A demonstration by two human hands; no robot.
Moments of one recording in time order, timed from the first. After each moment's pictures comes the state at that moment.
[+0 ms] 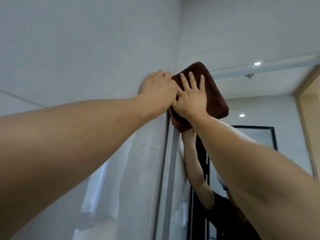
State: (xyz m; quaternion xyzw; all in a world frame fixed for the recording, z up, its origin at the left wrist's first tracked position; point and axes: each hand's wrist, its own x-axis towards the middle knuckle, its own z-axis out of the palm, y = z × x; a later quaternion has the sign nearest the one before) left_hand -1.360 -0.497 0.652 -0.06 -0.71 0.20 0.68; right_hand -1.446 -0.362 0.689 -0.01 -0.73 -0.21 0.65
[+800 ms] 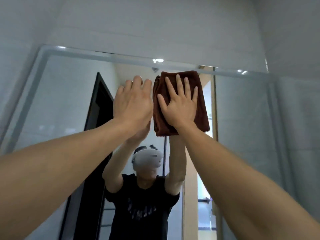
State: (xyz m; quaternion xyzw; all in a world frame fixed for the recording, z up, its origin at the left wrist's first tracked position) left_hand -1.255 -0.206 0.587 -0.26 -0.64 -0.21 0.69; right_hand -1.240 -0.043 0.619 -0.13 -0.71 -0.14 0.68
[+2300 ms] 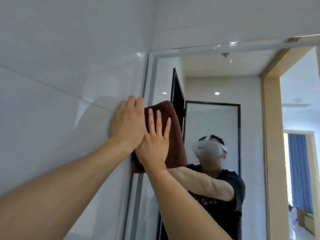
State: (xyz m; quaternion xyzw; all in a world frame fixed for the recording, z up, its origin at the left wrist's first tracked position) left_hand -1.357 -0.472 0.502 -0.14 -0.75 -0.18 0.62; right_hand -1.439 -0.374 0.457 0.02 -0.78 -0.09 0.62
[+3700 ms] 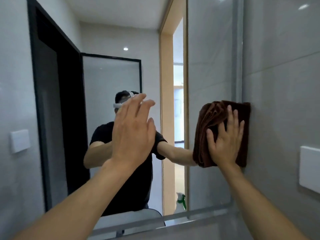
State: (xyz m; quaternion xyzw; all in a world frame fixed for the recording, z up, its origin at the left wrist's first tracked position) left_hand -1.186 -0.097 0.370 -0.45 -0.65 -0.35 0.50; right_hand -1.088 0.172 0.309 -0.26 -0.70 -0.11 0.66
